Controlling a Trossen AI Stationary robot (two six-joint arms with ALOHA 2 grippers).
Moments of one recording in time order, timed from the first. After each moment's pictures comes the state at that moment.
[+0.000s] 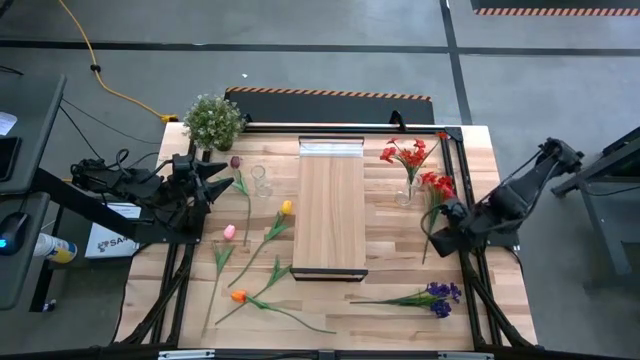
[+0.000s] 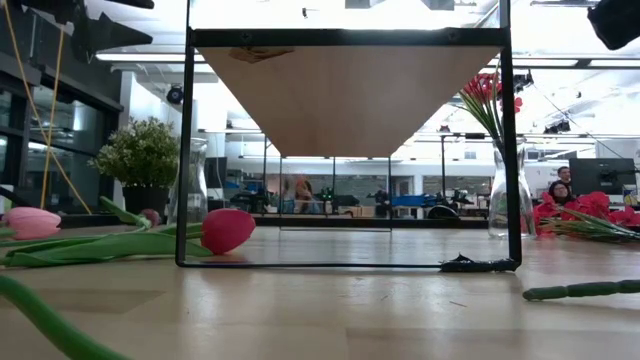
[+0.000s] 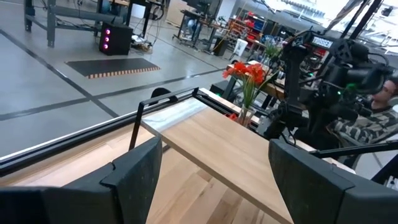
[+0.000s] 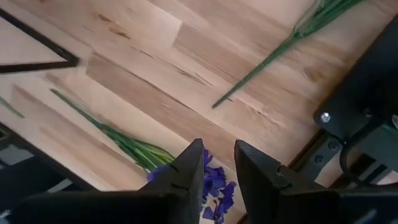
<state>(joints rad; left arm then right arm) -0.38 0.24 0.55 -0.43 -0.85 -0.45 0.65 0.89 0.87 -1.29 0.06 1.73</state>
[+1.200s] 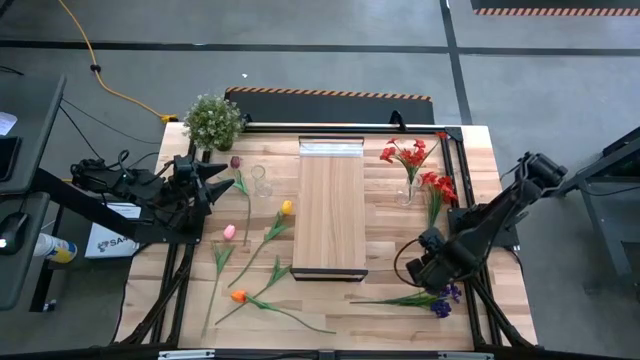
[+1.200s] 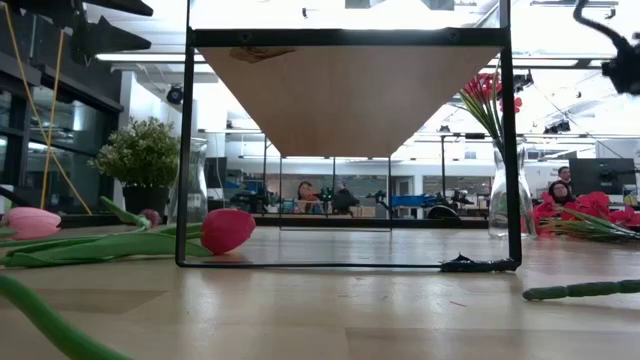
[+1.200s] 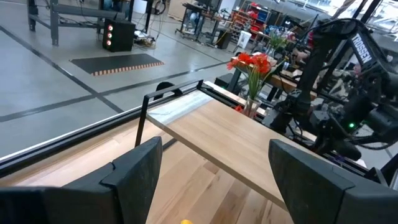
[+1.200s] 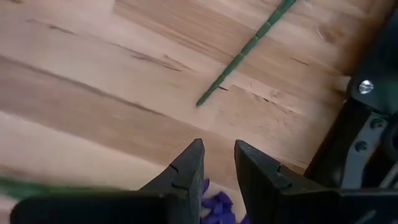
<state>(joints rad) -0.38 0.24 0.55 -0.48 -0.85 -0.45 0.73 1.38 0.83 -1.10 0.04 1.91</state>
